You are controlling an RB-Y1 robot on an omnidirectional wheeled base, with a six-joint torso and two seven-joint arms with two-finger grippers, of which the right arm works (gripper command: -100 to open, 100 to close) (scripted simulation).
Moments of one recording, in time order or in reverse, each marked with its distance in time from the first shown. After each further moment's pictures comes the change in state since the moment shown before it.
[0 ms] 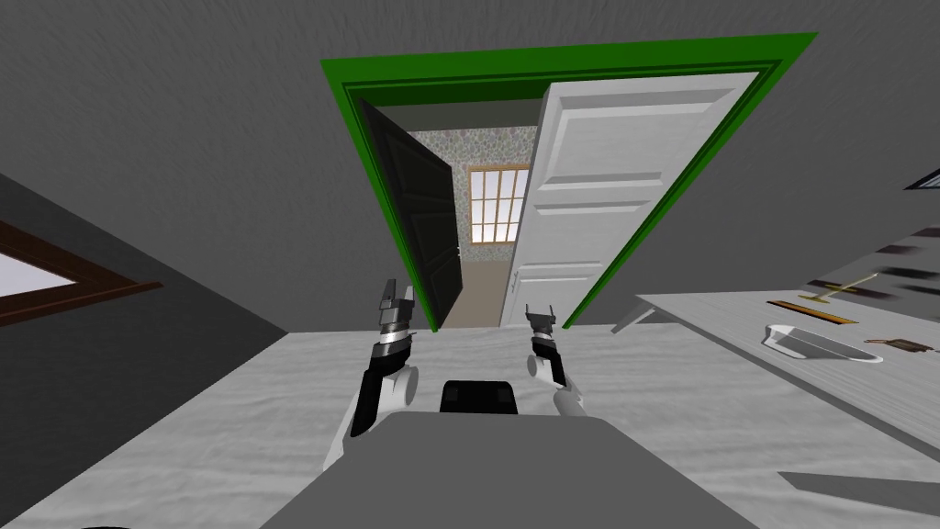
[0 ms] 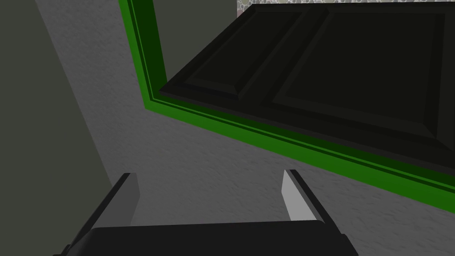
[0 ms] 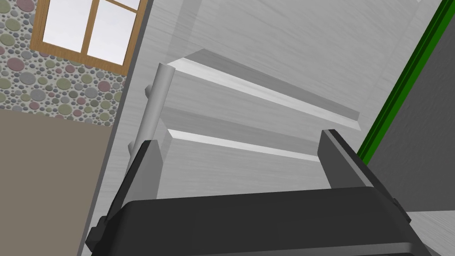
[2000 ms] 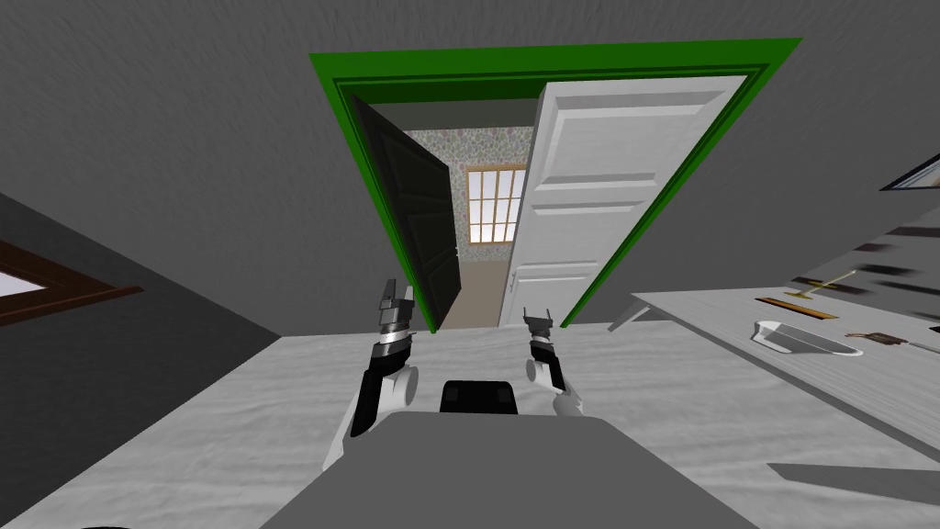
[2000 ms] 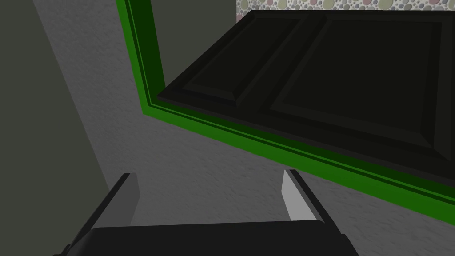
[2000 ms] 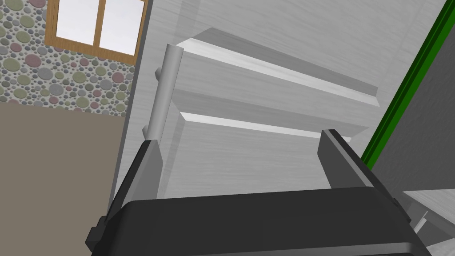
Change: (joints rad) arm 0.016 0.001 0.036 0.027 -0.020 0.006 -0.066
